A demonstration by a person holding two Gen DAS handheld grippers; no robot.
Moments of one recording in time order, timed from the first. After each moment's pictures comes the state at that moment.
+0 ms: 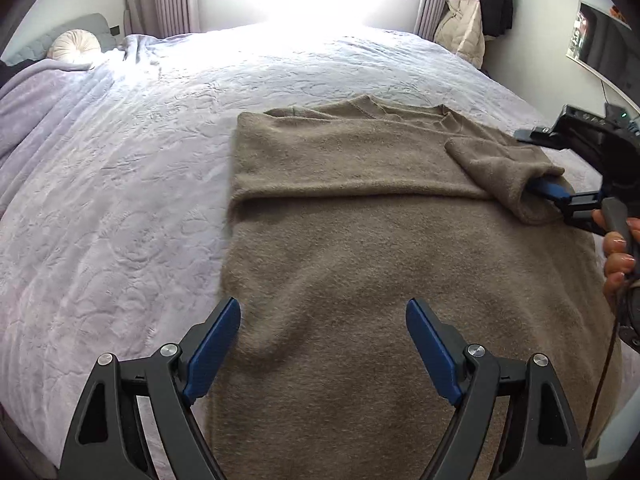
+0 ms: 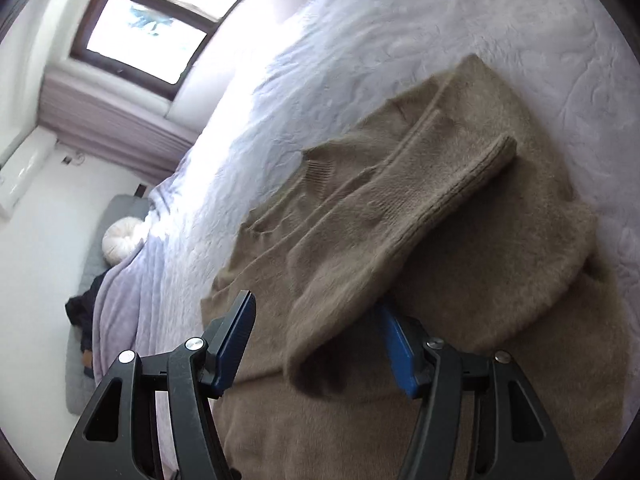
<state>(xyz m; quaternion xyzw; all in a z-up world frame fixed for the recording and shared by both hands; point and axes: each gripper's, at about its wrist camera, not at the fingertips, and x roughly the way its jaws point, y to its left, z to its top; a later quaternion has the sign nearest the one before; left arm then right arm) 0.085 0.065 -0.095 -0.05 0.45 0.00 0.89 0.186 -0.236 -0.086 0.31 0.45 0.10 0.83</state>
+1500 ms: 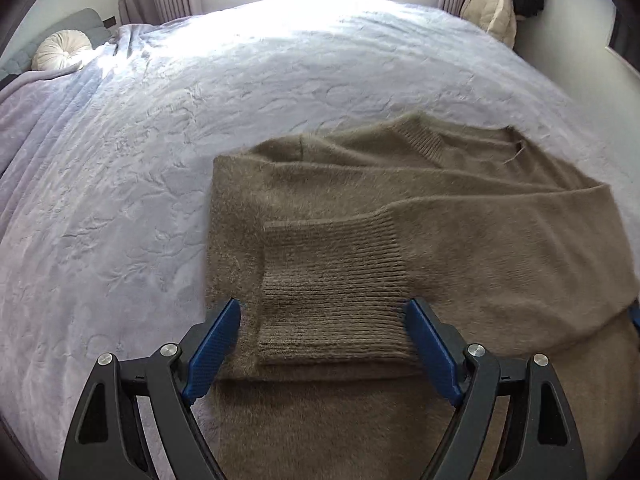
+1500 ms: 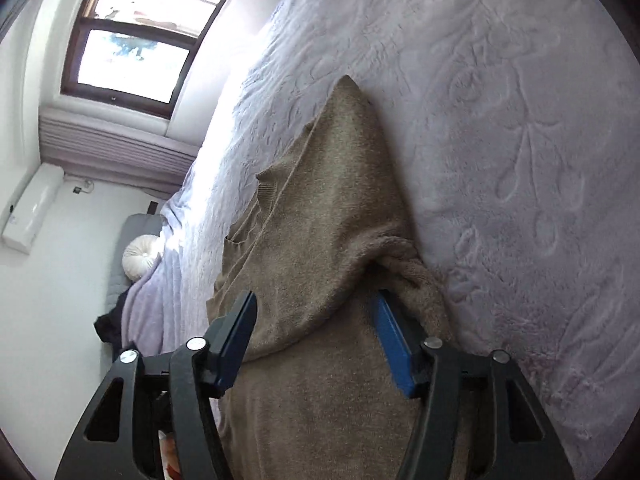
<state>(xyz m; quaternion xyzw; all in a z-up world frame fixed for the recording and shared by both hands) 0.230 0.066 -0.114 -0.03 0.50 0.03 0.86 0.161 -0.334 -0.093 0.38 0.45 0.12 0.80</state>
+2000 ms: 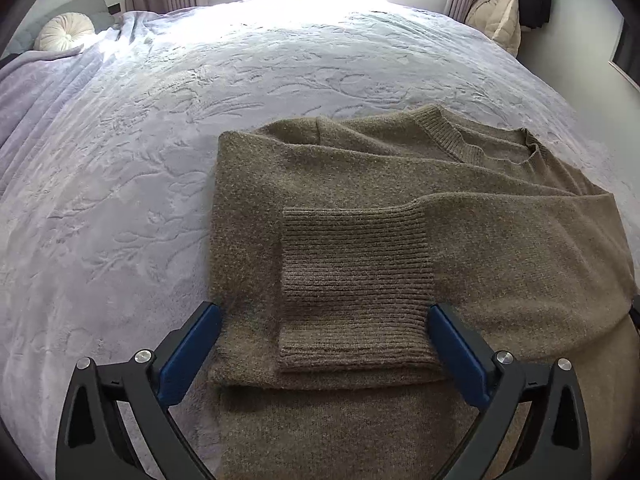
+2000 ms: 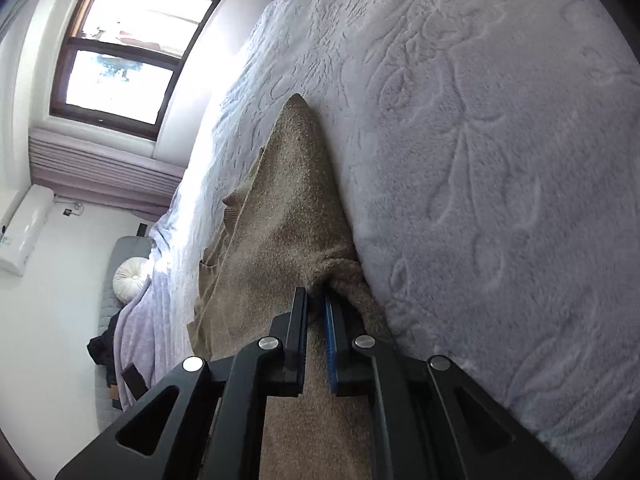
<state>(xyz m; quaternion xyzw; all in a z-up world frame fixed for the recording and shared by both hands) 0.221 0.085 -0.123 -0.05 0.49 0.03 0.87 0.150 -0.360 -0.108 0.38 0.44 0.08 0.81</state>
